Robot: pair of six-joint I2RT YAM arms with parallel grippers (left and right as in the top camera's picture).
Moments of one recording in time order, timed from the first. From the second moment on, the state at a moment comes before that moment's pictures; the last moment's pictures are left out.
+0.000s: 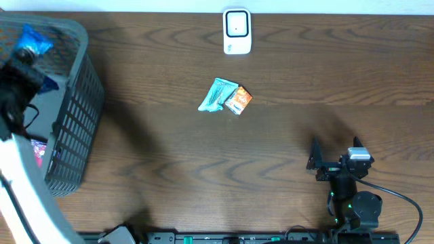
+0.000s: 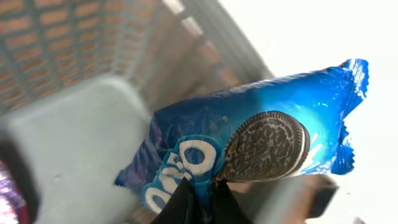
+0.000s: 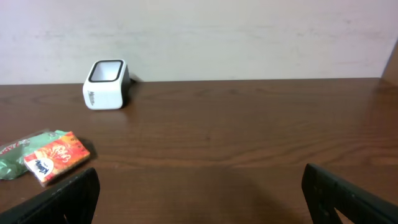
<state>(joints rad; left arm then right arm) 0.58 1.37 1.45 -0.75 0.27 -0.44 -0.01 0.01 0.01 -0.07 -0.03 0.04</state>
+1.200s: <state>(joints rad) -0.03 1.02 1.45 -0.74 0.25 -0.41 -0.01 0.01 0.01 -0.07 -0.03 0.04</state>
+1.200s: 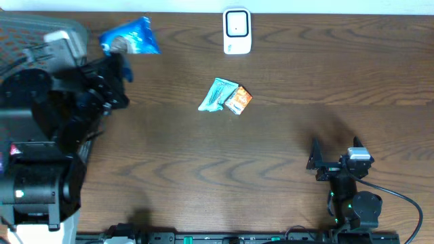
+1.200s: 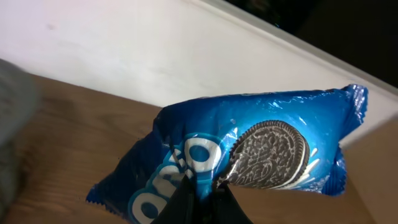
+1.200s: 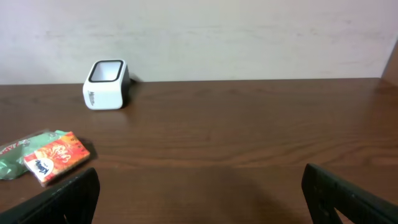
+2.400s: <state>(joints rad) -0.30 1.41 1.45 -0.86 0.25 -0.38 -0.01 0.01 0.01 -0.07 -0.03 0.04</state>
